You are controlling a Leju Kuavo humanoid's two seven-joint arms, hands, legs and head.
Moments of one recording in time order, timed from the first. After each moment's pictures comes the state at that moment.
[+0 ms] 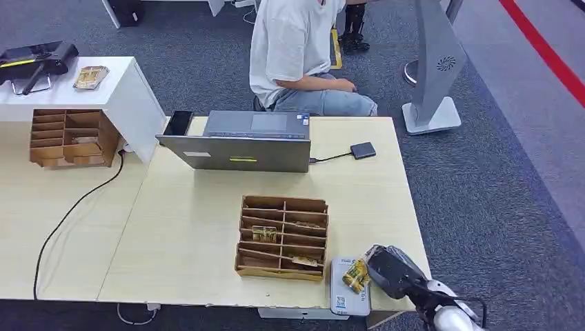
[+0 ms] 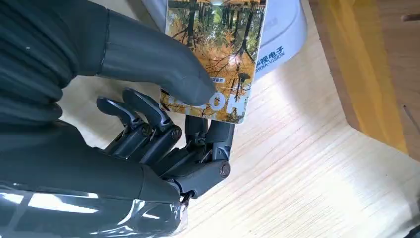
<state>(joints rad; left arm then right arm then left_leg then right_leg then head) -0.15 -0.25 -0.59 -0.04 1.54 0.62 -0.02 -0.21 -0.53 0.77 -1.36 -0.03 -0.08 0.02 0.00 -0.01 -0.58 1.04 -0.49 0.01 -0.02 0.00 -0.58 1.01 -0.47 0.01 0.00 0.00</state>
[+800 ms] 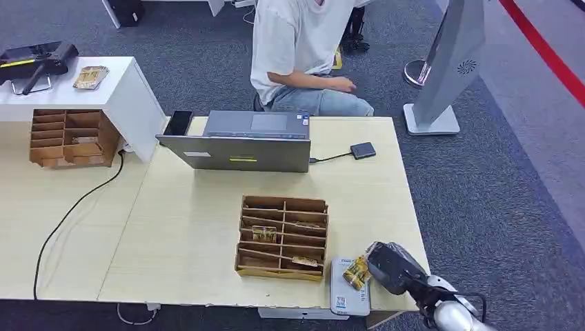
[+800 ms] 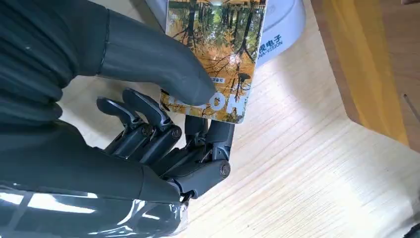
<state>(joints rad) -0.15 -0.25 -0.60 -0.04 1.54 0.62 -0.01 -0.23 -0.53 0.77 -1.35 -0.04 -0.06 0.02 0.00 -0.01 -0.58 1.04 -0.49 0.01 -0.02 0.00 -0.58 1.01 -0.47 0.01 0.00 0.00</state>
